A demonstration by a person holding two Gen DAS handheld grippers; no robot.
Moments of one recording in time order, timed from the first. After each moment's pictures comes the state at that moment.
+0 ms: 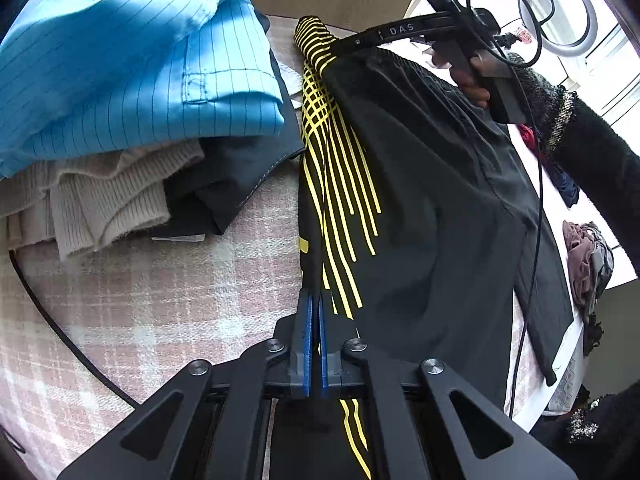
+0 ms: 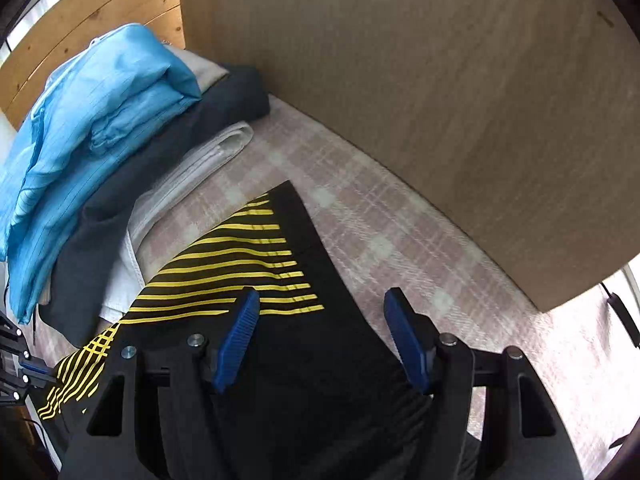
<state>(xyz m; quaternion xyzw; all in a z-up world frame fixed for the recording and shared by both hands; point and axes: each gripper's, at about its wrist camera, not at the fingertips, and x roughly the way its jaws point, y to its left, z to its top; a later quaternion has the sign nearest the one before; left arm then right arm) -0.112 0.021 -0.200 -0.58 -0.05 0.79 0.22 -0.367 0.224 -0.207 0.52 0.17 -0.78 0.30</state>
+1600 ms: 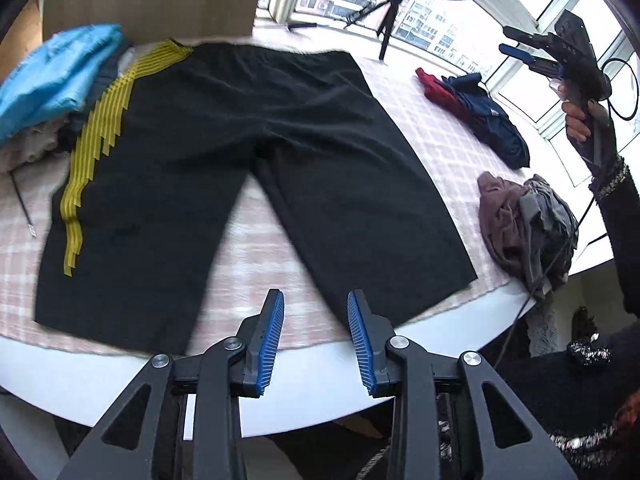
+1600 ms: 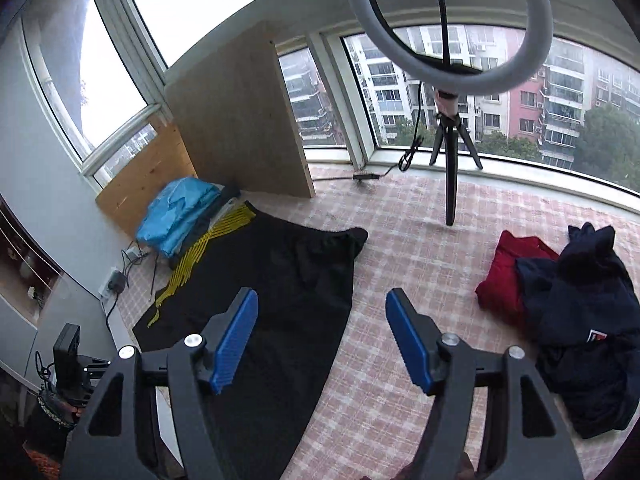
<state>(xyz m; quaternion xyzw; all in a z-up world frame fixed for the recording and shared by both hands) 0.092 0.232 -0.132 -0.58 -0.04 0.79 0.20 -0.131 0.610 -0.054 0.43 -0.07 -0.86 0.25</state>
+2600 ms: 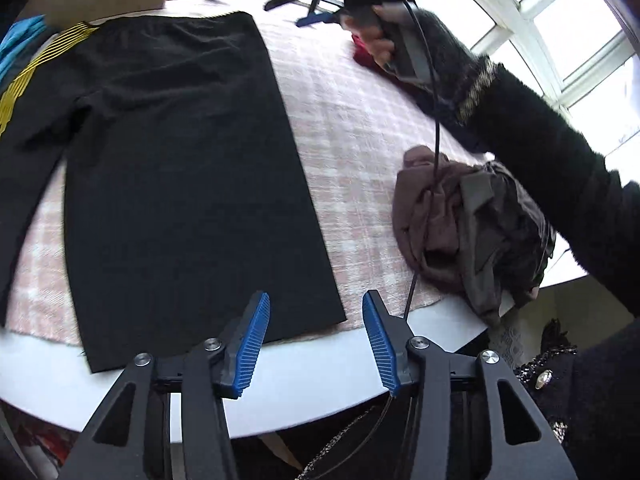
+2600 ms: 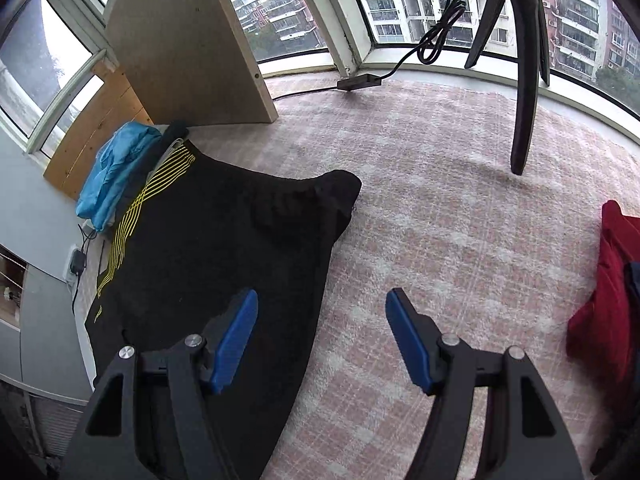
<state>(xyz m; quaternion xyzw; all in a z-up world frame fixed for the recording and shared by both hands) 0.120 0.402 -0.147 -0.59 -0.07 0.77 0.24 -0.279 0.552 -0.195 0.53 -0.06 -0.81 0.26</state>
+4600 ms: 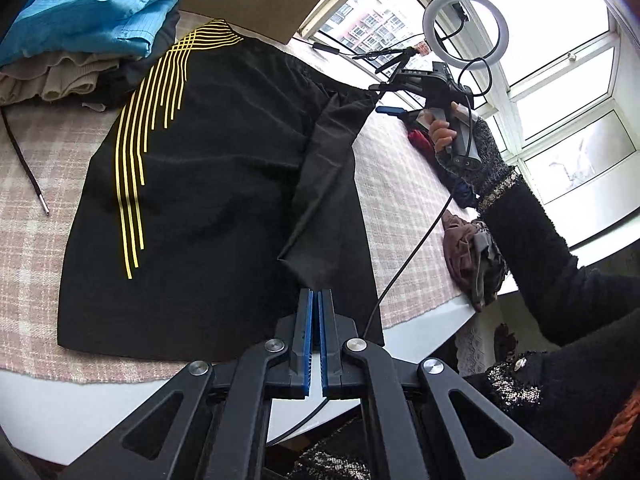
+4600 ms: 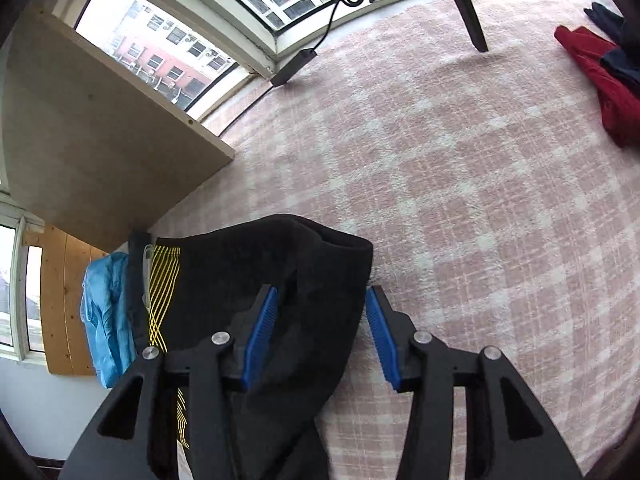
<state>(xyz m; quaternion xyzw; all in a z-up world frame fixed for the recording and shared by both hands) 0.031 0.053 -0.139 -0.55 -0.18 0.75 0.32 -0.261 0.470 -0.204 0.56 -0.28 -0.78 0.03</state>
